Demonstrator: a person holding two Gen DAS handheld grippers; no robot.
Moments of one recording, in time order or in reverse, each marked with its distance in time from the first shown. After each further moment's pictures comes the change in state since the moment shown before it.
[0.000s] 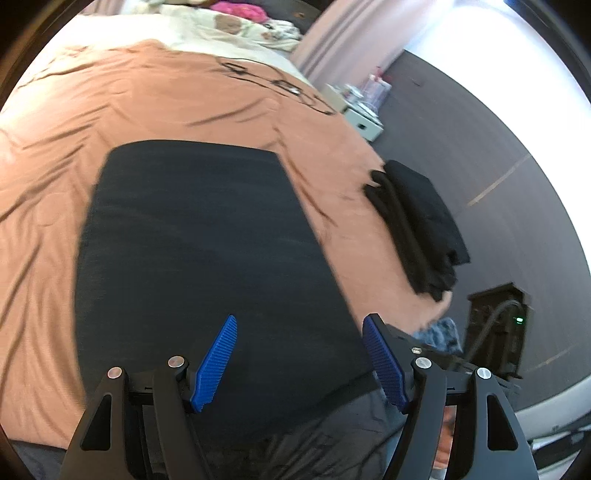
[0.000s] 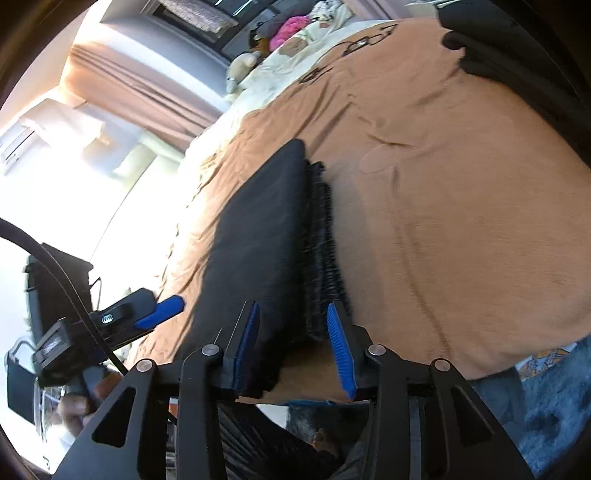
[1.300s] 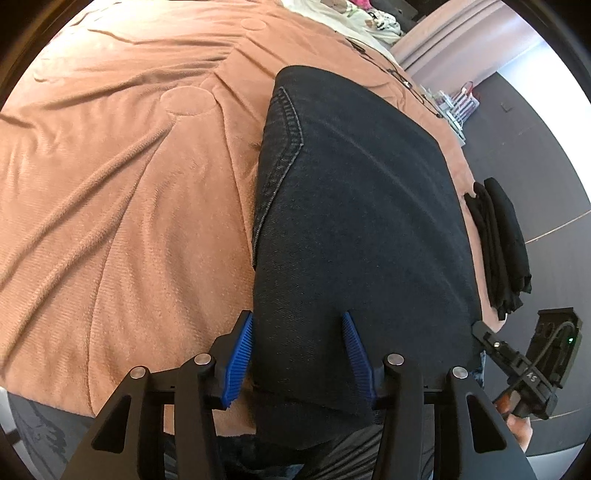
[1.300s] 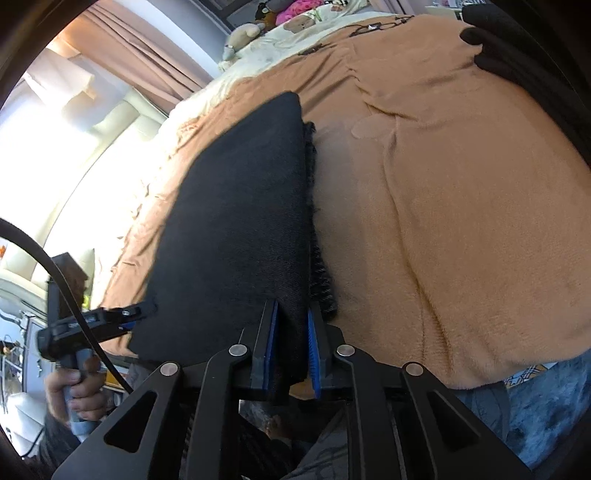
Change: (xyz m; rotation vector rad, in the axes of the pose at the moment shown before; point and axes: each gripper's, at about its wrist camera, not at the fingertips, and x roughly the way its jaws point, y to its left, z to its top) left arm -0.002 0.119 -0.045 -0.248 0.073 0.167; right arm 0.020 0.010 -0.007 -0.132 0.062 -0.127
